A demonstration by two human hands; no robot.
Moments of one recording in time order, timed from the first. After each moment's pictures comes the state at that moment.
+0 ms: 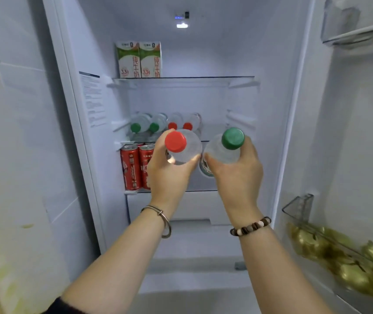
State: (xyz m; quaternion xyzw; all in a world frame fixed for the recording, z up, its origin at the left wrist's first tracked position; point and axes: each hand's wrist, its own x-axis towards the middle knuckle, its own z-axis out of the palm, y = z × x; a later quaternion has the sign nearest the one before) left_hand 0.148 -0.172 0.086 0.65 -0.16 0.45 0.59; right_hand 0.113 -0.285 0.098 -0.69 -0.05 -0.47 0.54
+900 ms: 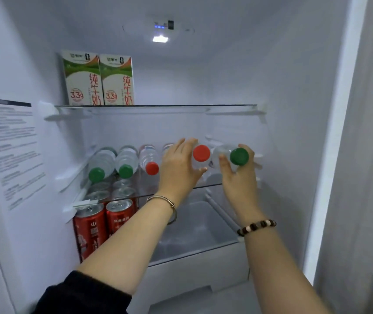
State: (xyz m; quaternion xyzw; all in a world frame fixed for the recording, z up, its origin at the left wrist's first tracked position) left_hand 0.374 -0.193 0.136 0.75 -0.33 0.47 0.33; right_hand 0.305 -0.311 0.124 -0.72 0.05 -0.48 0.50
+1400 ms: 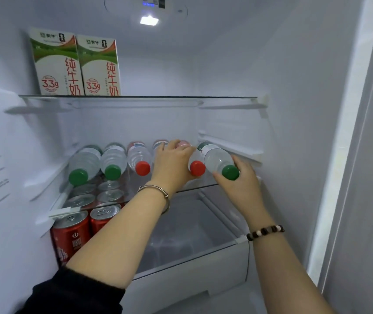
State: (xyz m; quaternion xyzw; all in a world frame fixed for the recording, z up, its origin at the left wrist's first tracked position) left_hand 0.424 -0.200 0.142 0.85 -0.35 0.38 0.10; right_hand 0.321 -0.338 0.105 -0.79 0.07 -0.44 0.43
